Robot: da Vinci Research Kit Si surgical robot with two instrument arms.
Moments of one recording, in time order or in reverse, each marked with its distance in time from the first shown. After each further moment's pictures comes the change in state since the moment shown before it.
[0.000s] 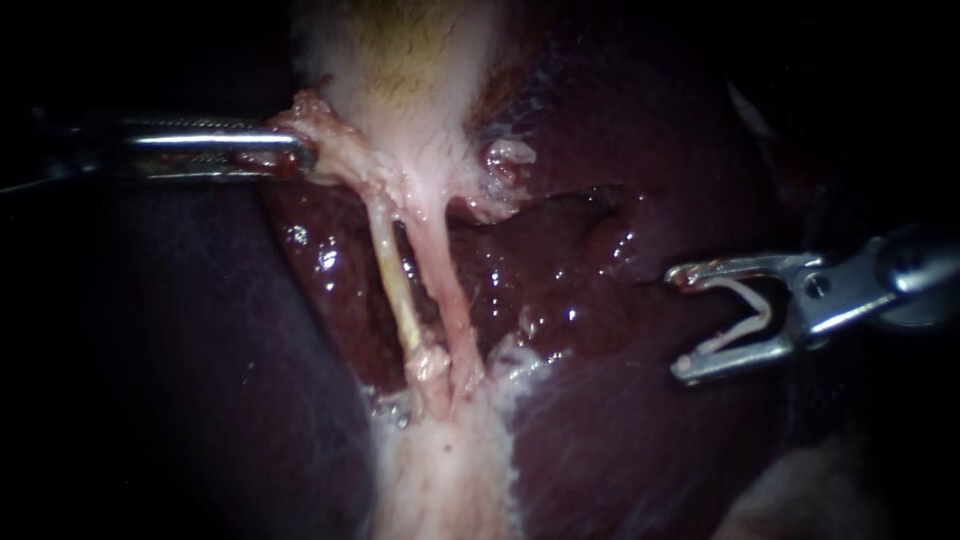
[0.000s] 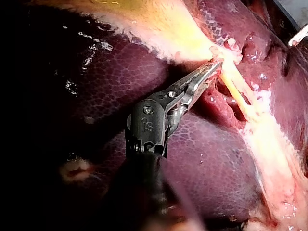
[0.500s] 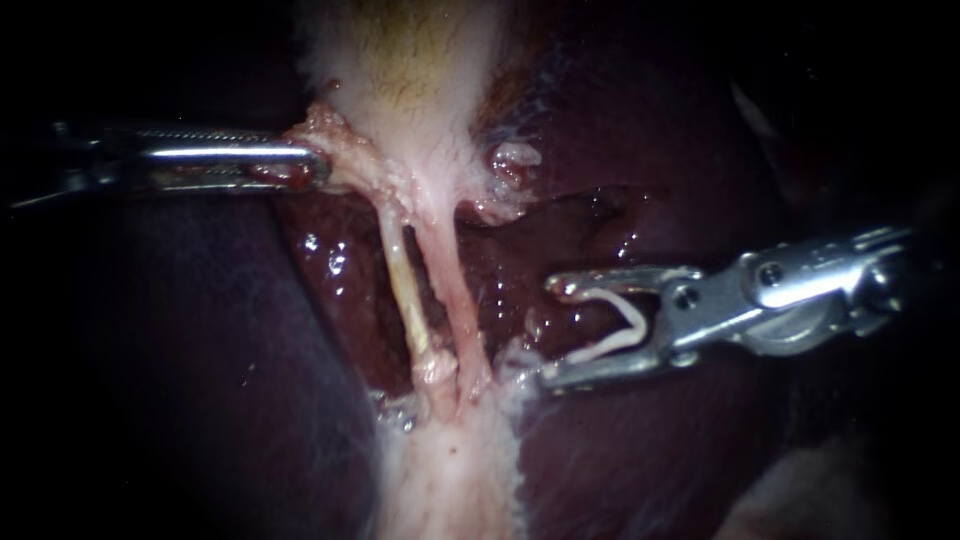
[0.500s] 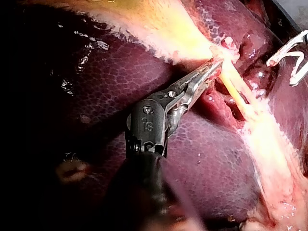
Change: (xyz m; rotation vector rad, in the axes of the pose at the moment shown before) right arm 0.006 0.000 0.008 -0.013 0.083 0.122; left arm 0.000 0.000 0.001 0.000 0.001 0.004
